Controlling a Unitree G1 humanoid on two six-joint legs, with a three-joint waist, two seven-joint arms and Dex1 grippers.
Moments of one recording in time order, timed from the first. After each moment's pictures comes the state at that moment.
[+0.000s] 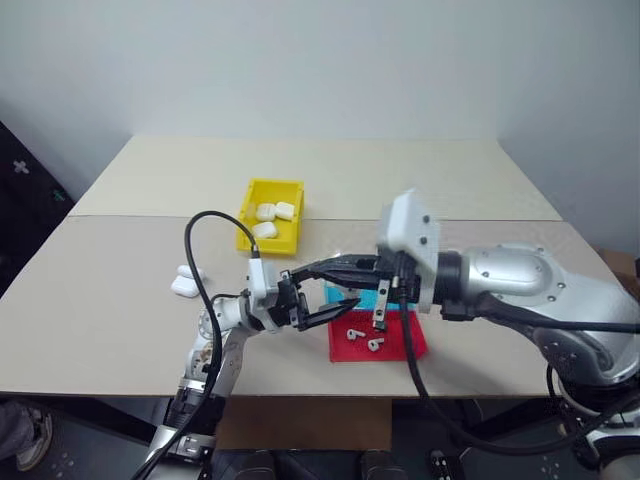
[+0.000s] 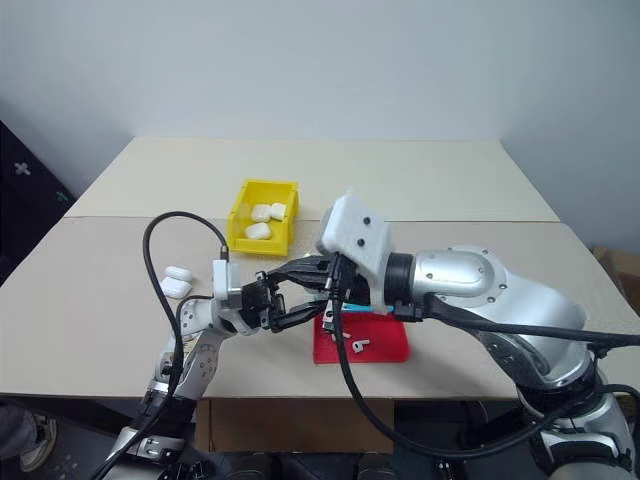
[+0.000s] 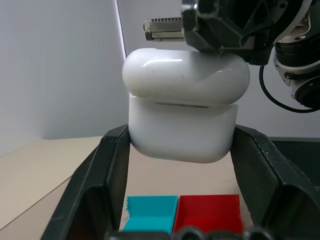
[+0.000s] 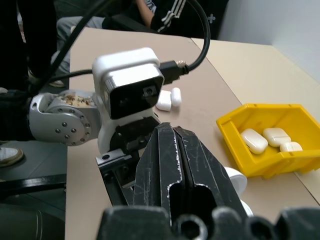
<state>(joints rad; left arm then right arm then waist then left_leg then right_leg) -0.41 0.21 -0.08 0.09 -0.47 -0.15 -1.16 -0.74 -0.74 0.17 -0.69 0.81 0.91 0.54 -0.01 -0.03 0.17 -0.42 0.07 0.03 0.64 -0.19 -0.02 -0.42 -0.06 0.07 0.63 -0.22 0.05</state>
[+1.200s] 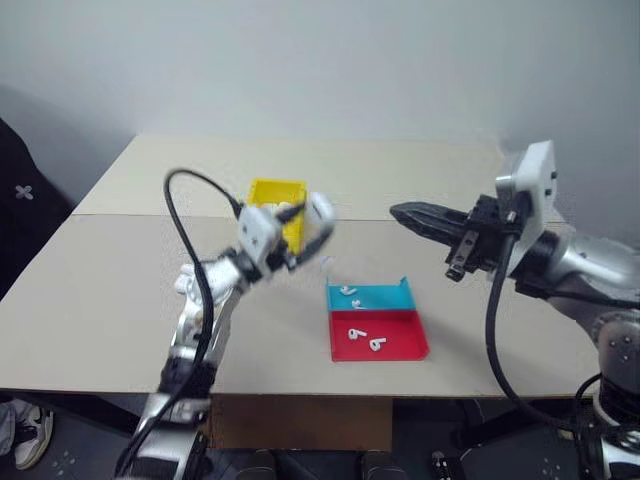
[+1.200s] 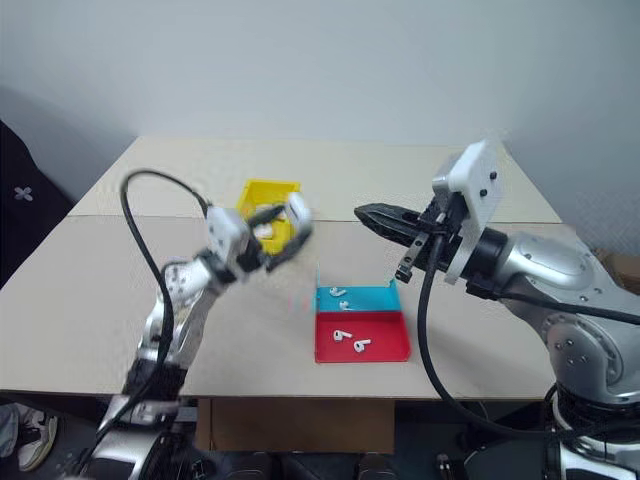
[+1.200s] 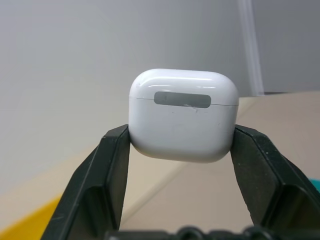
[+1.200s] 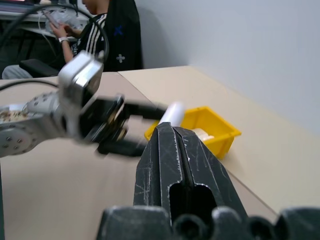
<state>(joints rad) -0.67 0.24 0.01 0.16 -0.11 -0.07 -0.54 -0.53 -0.73 -0.24 -0.62 0.89 0.88 0.52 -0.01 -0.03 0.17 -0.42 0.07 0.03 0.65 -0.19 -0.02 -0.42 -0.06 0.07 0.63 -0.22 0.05</state>
